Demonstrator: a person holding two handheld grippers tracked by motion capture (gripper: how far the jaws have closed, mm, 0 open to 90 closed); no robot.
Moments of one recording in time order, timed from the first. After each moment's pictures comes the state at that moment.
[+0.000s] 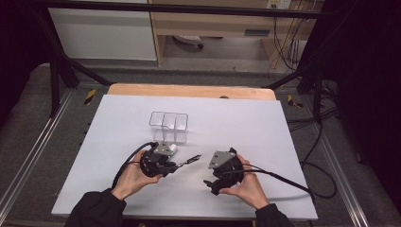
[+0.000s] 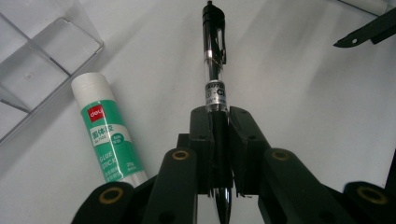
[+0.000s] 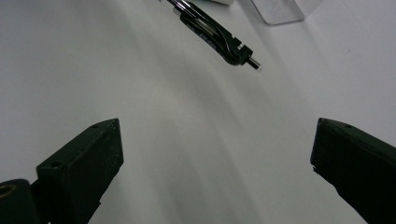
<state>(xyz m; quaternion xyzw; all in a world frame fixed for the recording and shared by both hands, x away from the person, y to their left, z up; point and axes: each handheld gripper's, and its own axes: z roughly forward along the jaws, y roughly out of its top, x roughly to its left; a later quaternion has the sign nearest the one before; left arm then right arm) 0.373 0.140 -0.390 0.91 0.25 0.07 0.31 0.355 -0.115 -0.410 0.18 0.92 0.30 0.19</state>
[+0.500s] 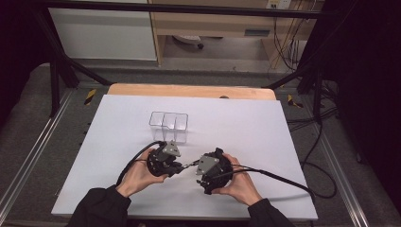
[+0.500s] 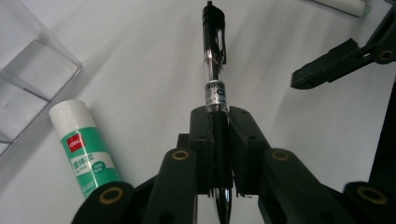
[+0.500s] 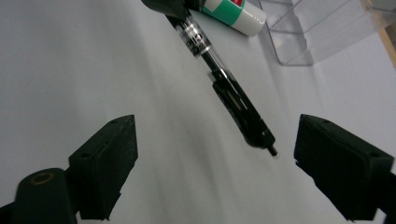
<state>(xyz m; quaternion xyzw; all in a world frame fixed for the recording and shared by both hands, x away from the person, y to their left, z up) 0.374 0.119 -0.381 0.93 0.21 0.06 0.30 0.350 -0.085 -0.404 0.08 0.93 0.27 0.23</state>
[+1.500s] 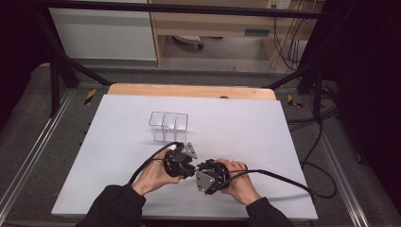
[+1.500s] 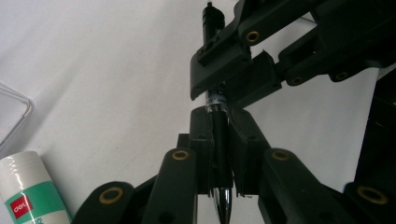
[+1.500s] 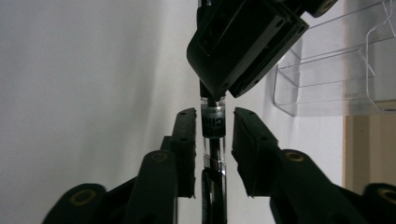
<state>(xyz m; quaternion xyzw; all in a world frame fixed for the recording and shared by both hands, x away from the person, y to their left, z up) 0.374 0.077 -0.382 0.94 0.19 0.04 0.28 0.343 -0.083 -0.412 -0.15 0.91 0.21 0.32</state>
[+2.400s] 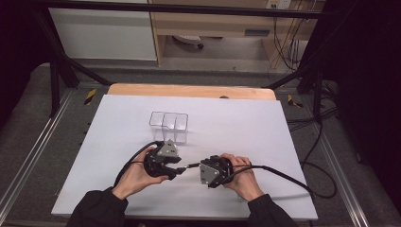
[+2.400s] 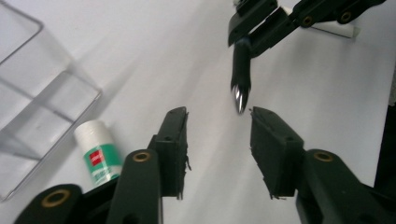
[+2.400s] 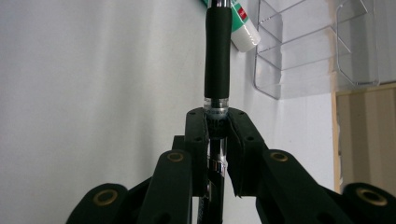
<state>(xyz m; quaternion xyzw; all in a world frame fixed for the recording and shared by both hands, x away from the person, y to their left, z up) 0.365 0.132 -0.374 0.91 0.20 0.10 0.35 0.353 -0.094 -0.400 -0.11 0.91 0.22 0.32</state>
